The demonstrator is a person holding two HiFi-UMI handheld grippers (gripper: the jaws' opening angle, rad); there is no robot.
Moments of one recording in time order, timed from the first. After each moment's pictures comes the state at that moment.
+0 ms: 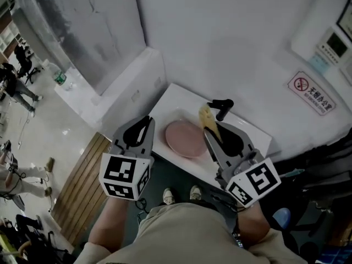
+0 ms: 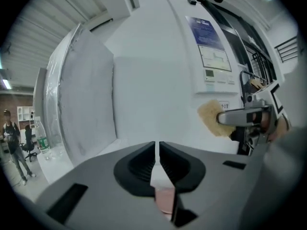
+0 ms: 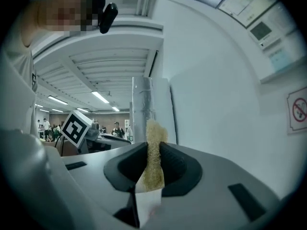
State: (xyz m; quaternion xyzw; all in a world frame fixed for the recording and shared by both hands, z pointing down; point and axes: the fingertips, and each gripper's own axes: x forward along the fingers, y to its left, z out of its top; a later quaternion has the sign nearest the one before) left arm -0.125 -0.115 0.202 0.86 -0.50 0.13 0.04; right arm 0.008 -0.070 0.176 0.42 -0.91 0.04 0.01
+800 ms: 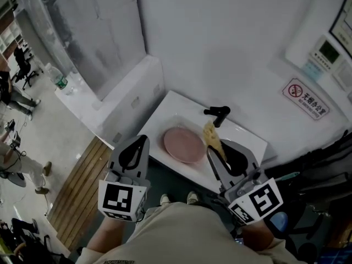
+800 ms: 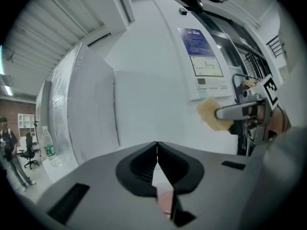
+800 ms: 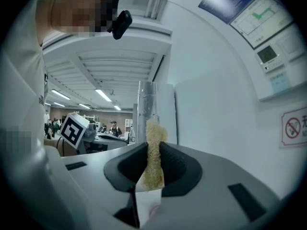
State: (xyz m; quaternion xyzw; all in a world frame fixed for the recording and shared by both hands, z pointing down) left arm -0.136 -0.070 0.177 0.86 -0.51 0.09 -0.01; right arm 0.008 -0.029 0.151 0.42 -0.91 0.01 0.01
